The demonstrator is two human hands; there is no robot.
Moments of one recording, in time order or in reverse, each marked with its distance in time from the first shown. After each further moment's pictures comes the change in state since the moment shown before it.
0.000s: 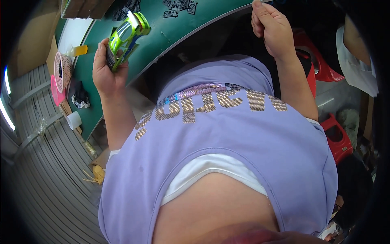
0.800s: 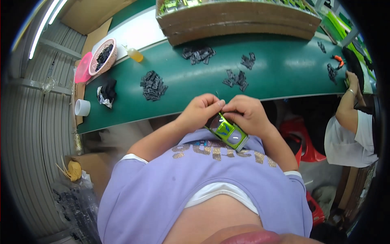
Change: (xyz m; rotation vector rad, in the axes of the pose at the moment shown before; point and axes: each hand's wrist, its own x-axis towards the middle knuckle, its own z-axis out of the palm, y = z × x) left_hand -0.038 -0.047 0.059 0.456 -0.289 -0.324; right_hand 0.011 -0.037 0.106 -0.454 -0.468 -0.673
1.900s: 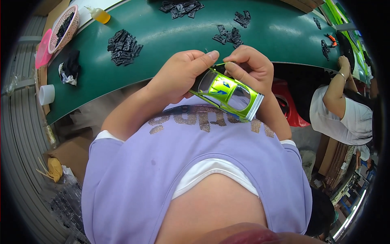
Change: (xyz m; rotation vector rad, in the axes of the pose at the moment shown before) left_hand -0.005 0.015 -0.006 -0.090 0.008 -0.087; right_hand 0.011 -0.014 0.003 0.354 0.141 0.143
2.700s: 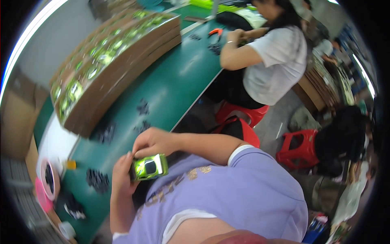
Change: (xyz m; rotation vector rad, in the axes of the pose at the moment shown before) left_hand 0.022 0.020 -0.011 -0.139 -0.003 0.029; right_hand 0.031 0.014 -0.010 -0.091 -0.106 0.055
